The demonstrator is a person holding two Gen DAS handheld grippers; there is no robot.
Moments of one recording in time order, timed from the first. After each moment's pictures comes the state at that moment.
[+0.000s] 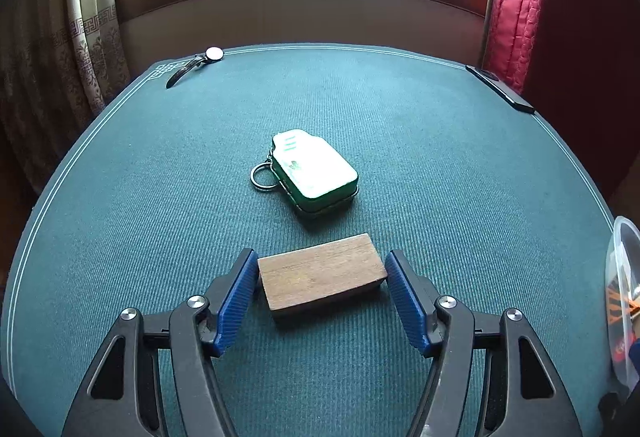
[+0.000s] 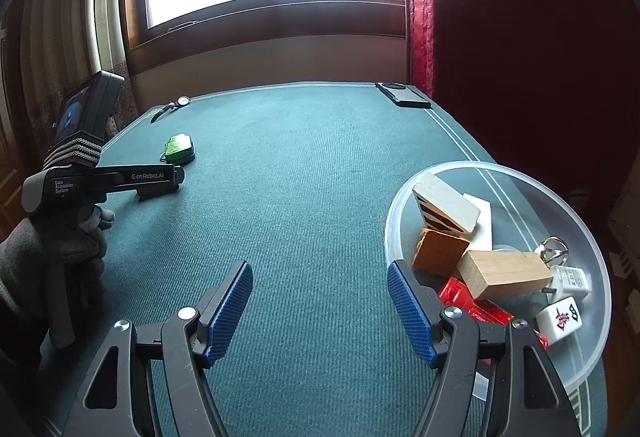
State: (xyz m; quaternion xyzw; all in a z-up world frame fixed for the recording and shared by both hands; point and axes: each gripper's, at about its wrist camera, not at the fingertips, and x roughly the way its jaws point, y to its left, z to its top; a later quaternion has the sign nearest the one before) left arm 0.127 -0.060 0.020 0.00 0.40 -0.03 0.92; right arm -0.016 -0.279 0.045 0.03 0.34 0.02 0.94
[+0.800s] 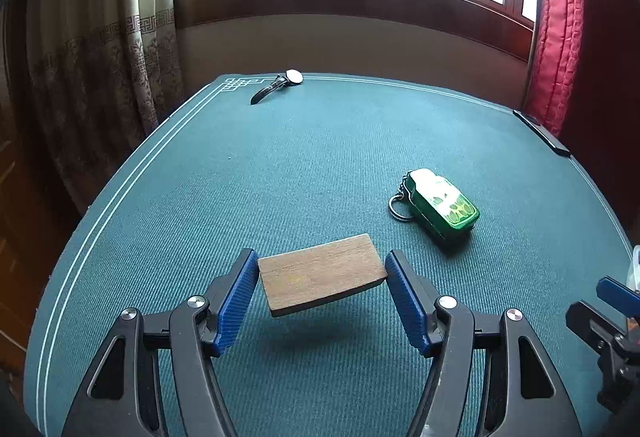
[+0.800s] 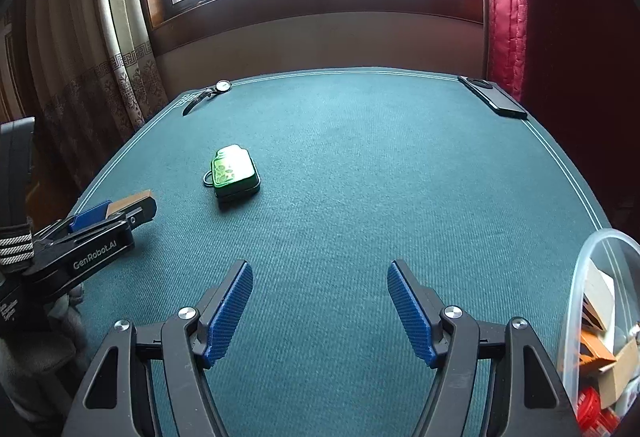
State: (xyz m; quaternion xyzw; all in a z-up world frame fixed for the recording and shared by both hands) left arm 0.108 0.033 0.034 -0.03 0.35 0.03 0.94; right arm 0.094 -0.188 0.049 0.03 0.39 0.09 0.92
